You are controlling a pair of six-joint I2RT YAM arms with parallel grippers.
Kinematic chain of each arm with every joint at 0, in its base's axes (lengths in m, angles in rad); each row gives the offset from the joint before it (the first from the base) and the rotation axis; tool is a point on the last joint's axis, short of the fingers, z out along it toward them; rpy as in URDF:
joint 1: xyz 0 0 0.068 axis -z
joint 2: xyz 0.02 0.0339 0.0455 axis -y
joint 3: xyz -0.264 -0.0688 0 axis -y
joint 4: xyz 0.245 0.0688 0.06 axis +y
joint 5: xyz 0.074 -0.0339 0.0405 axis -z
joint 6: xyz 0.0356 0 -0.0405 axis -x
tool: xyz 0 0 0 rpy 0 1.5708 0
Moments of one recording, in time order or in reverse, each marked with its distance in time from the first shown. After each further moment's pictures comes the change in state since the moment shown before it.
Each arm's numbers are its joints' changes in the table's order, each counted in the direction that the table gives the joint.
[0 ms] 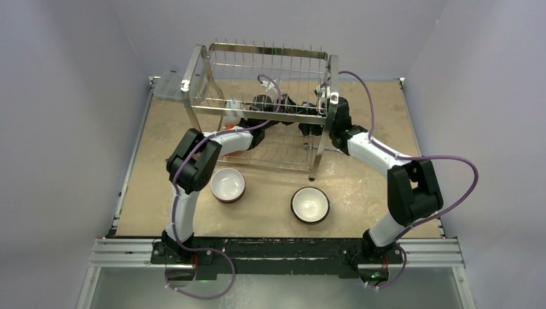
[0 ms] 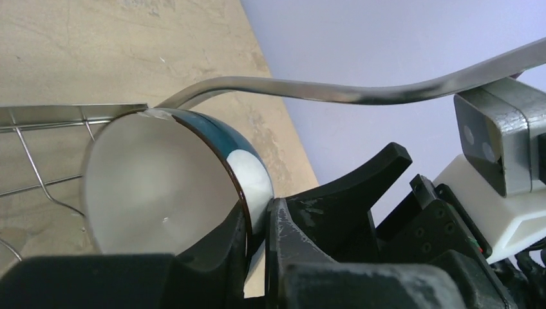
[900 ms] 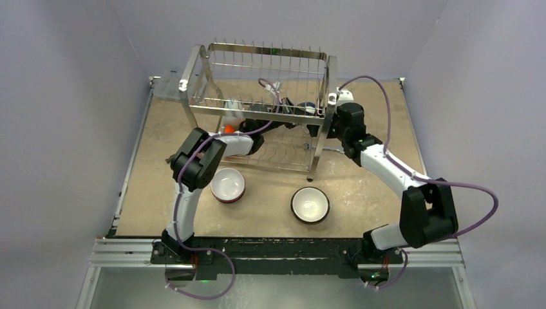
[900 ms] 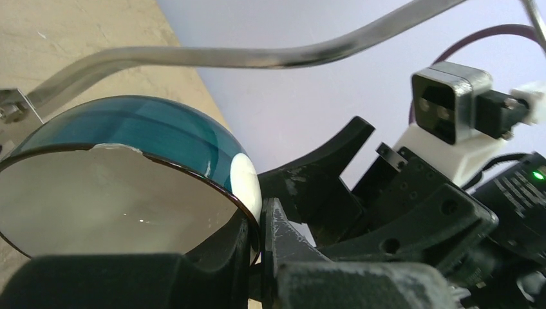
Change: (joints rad) left arm -0.003 -0.045 -0.060 -0.325 0.174 0.201; right arm 0.032 0.193 -0.119 -0.021 0.033 -0.074
